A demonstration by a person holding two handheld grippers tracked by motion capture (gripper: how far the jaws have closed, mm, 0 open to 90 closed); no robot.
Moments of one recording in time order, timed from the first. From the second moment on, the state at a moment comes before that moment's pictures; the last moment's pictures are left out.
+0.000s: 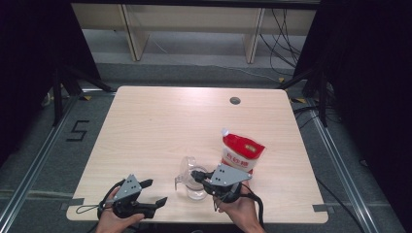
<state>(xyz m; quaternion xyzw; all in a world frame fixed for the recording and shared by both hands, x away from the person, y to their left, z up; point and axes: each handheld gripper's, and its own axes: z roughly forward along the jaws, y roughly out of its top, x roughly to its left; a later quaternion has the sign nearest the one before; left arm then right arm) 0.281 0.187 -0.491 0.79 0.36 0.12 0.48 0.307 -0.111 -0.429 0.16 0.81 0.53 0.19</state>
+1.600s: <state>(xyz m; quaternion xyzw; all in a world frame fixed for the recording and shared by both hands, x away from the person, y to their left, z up) 0.279 0.193 -0.492 0.80 0.34 0.11 0.49 0.295 -0.177 -0.446 0.21 0.80 0.53 0.20</state>
